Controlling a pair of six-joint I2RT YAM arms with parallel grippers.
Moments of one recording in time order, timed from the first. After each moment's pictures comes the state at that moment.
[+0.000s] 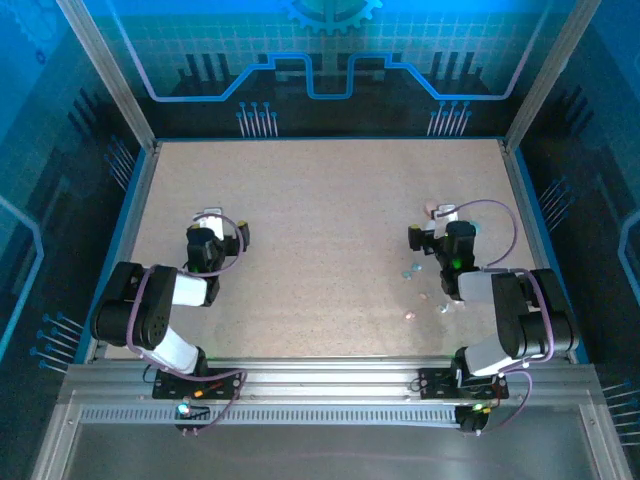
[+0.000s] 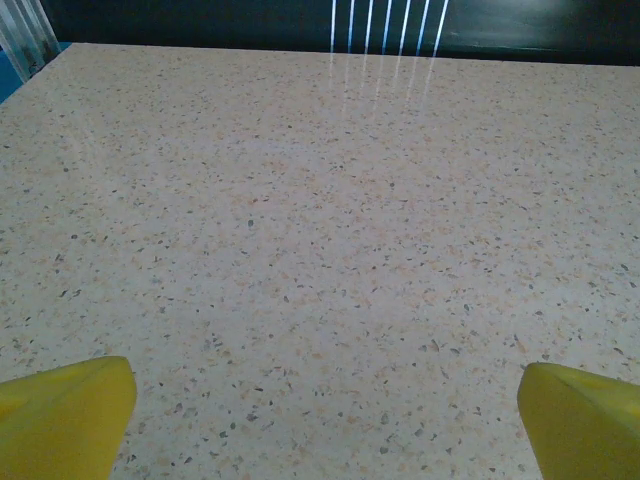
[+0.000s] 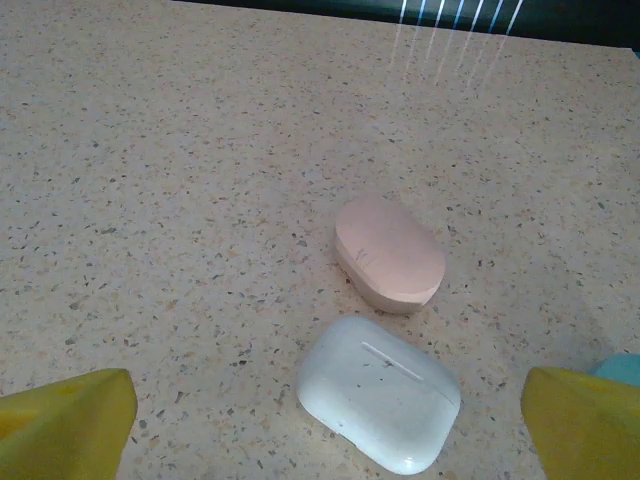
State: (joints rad) left arm -0.04 1.57 0.35 0.86 -0.13 -0.09; right arm 0.07 1.50 0.41 0.64 0.08 -0.06
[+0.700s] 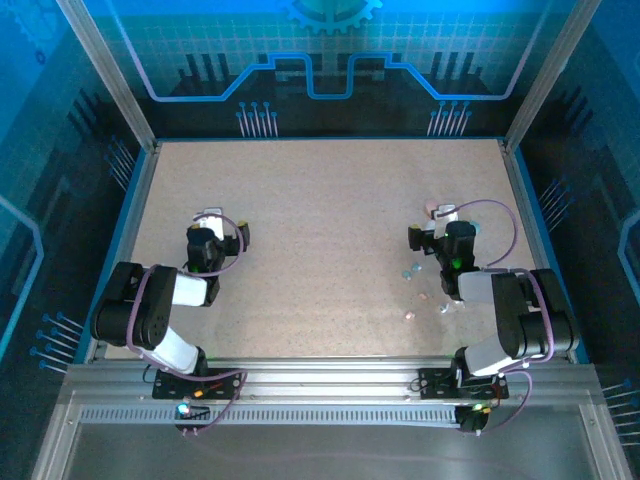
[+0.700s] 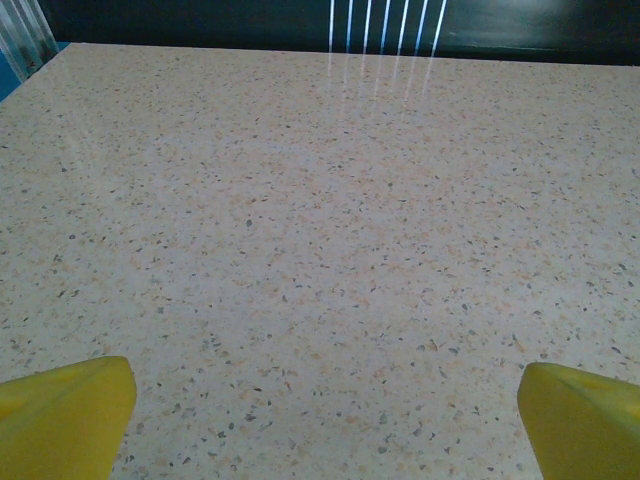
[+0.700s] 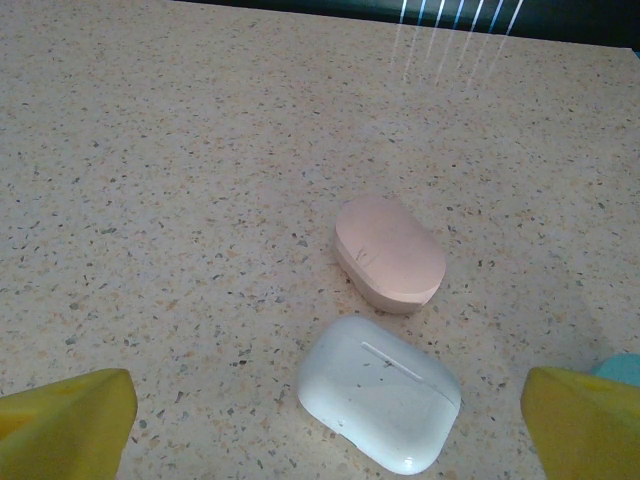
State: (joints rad) left arm -0.04 1.57 0.35 0.86 -0.12 -0.09; right arm 0.07 1.50 0.41 0.64 0.08 -0.06
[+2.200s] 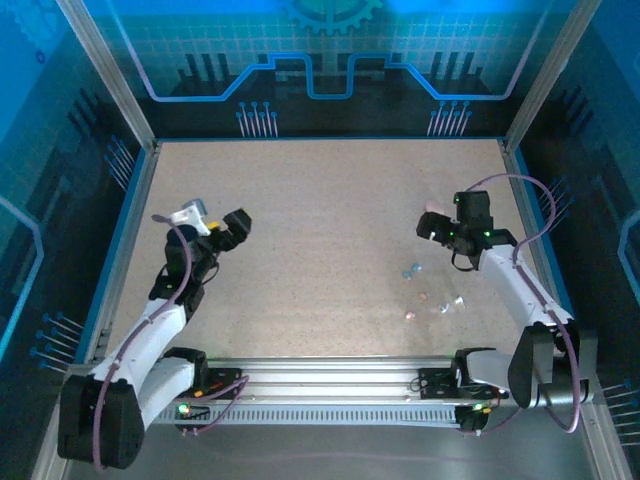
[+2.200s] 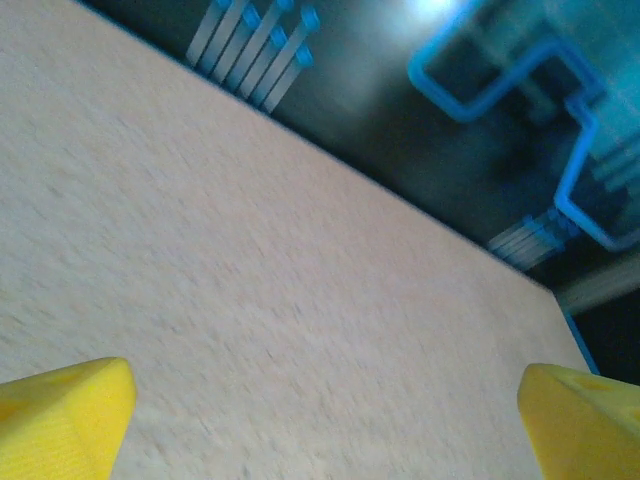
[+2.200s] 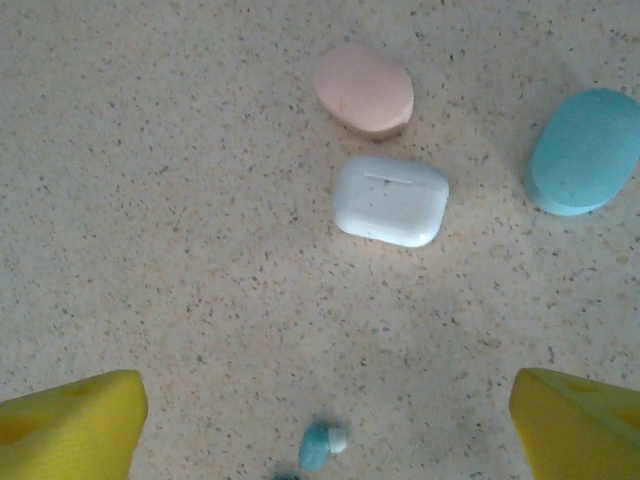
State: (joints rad) left arm -0.11 0.95 0.45 0.21 0.12 -0.67; right arm 0.04 1.24 0.86 -0.52 -0.01 0.41
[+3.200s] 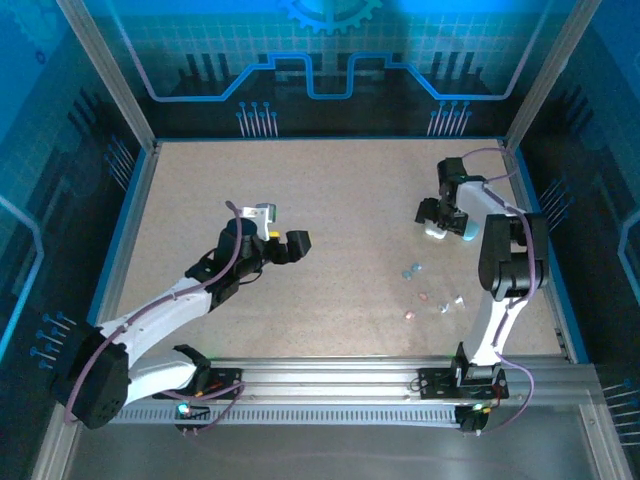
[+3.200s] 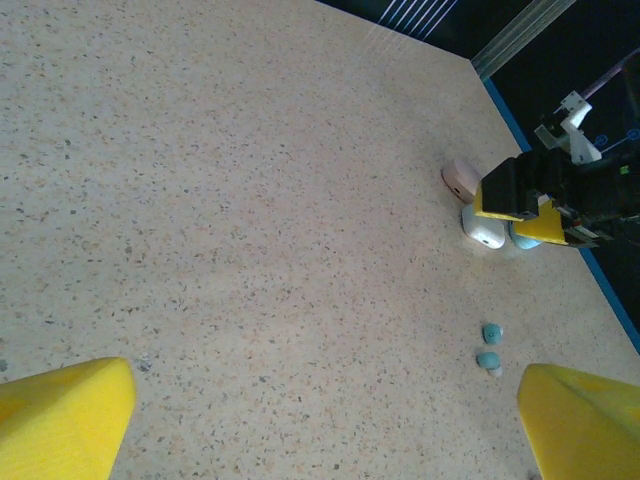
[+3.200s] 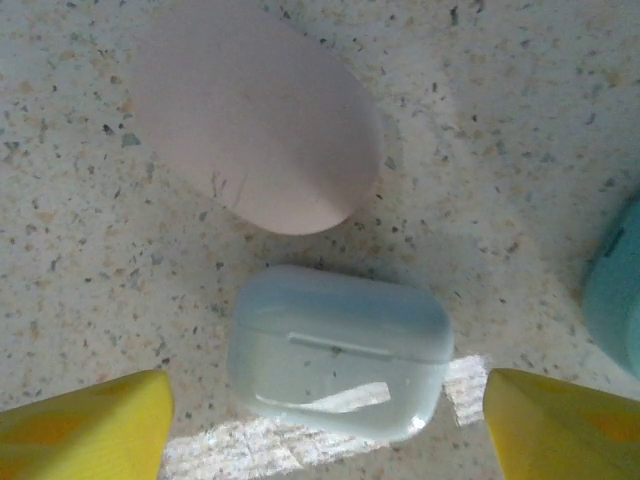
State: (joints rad) left arm -0.49 1.14 0.61 0.08 0.11 -0.58; right arm 0.01 1.93 1.37 -0.74 0.06 0.38
